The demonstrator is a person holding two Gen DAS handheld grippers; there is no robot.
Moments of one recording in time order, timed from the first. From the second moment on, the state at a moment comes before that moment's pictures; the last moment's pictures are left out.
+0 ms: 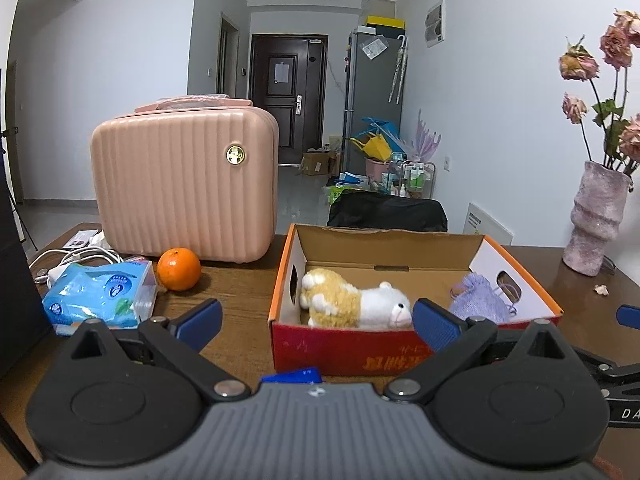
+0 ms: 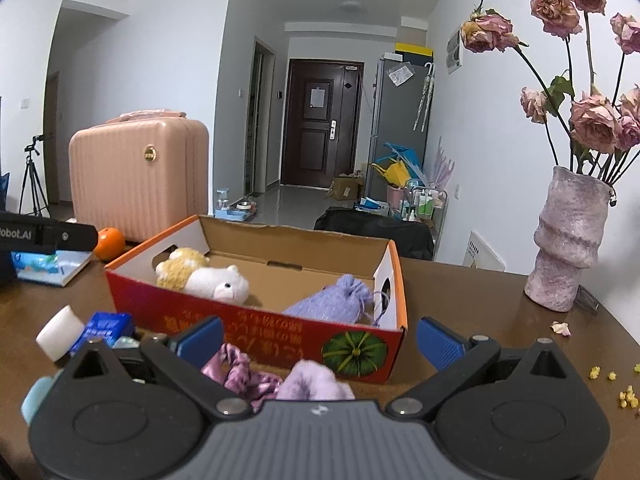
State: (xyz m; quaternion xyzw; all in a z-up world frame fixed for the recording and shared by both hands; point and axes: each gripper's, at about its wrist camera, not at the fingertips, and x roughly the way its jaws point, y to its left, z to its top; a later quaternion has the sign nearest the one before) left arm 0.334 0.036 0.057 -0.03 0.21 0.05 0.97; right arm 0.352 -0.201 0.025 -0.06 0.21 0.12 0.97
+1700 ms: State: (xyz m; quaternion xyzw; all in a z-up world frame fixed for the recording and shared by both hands) left arm 0.199 0.030 0.002 -0.03 0.29 0.01 0.96; right arm 0.211 -0.214 -0.018 -0.08 0.30 0.13 0.94
